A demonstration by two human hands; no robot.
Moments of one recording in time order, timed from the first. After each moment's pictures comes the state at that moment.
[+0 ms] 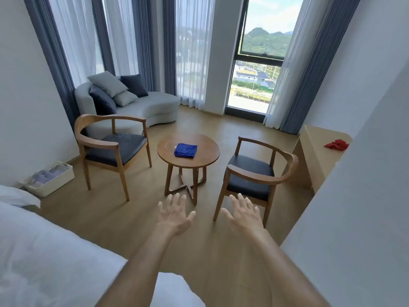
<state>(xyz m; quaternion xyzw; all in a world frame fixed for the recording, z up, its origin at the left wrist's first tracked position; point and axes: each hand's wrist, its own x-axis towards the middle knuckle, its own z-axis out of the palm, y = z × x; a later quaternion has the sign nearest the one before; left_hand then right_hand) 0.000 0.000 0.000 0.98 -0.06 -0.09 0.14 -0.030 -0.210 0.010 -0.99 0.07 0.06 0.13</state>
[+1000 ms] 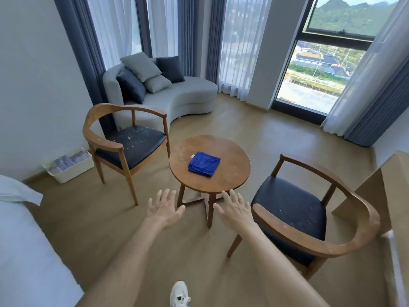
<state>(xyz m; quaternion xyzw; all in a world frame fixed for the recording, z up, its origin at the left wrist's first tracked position) 0.383 -0.050 -0.054 0.98 0.11 -0.12 0.14 0.412 -0.268 -0.050 -0.98 -0.08 0.13 0.14</state>
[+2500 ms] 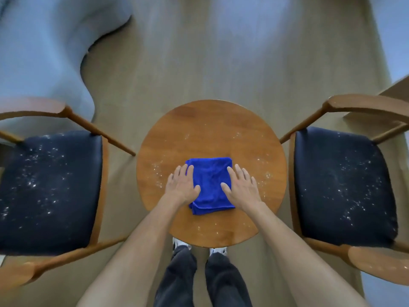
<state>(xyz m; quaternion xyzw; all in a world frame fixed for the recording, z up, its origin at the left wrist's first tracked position) 1.012 0.005 -0.262 0.93 -0.18 -0.33 0.04 0.932 -0.167 -0.269 -0.94 0.16 0.26 0.16</state>
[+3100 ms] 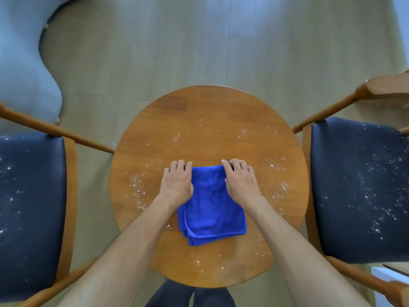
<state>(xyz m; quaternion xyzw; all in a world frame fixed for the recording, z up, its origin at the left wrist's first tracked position) 1.087 -0.022 -0.381 0.93 -0.28 -0.23 -0.02 1.009 -0.194 -0.378 -0.98 0.09 0.18 0.06</state>
